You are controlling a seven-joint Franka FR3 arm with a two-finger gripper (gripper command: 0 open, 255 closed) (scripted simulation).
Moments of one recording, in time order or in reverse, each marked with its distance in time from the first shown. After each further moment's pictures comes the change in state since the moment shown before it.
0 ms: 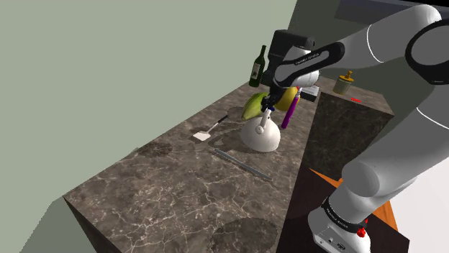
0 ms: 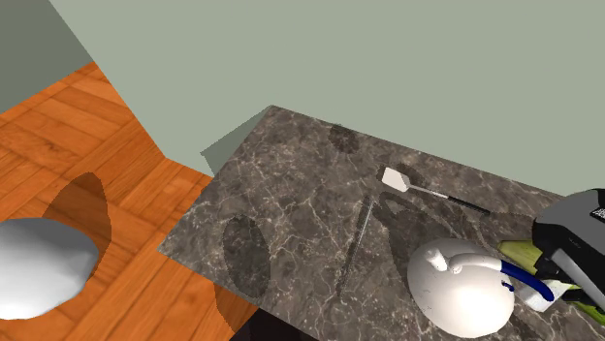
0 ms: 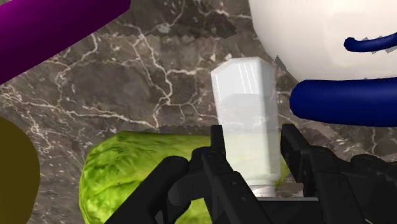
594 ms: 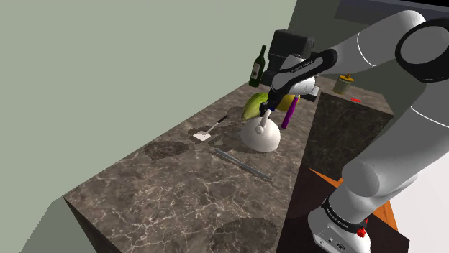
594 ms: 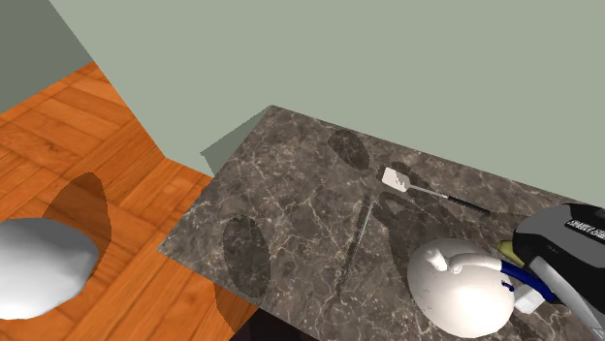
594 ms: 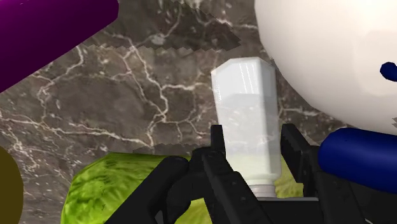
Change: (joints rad) arm 0.000 0.056 0.000 -0.034 0.005 0.090 -0.007
